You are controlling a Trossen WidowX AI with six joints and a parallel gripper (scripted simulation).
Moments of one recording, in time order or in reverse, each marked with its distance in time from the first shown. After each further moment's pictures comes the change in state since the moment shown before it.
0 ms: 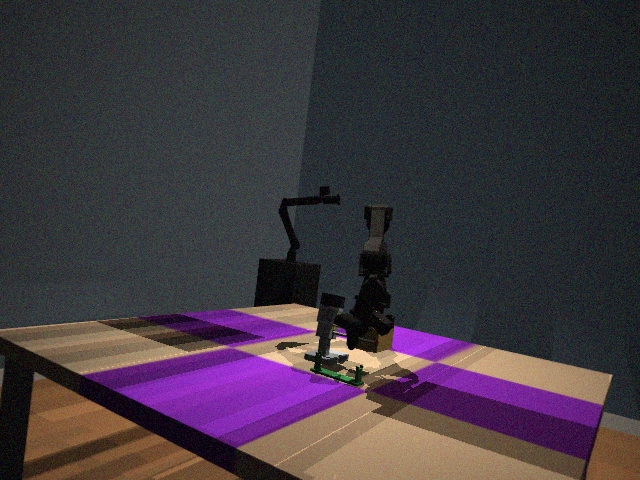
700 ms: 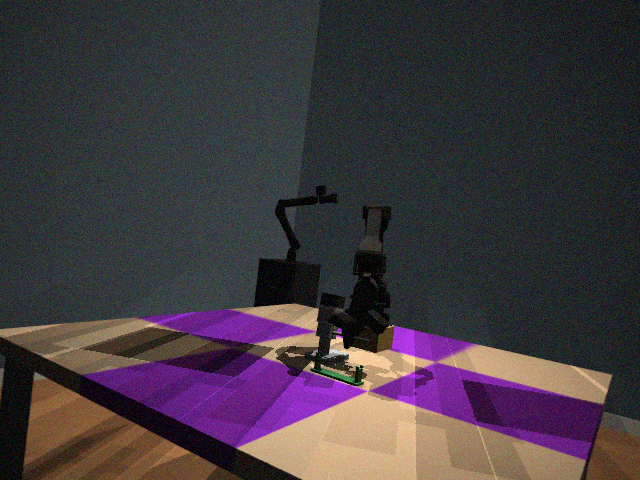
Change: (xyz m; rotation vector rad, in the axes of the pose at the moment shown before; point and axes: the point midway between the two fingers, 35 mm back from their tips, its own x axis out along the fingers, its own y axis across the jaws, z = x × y) arm 0.003 -0.001 -0.013 -0.001 -0.001 0.006
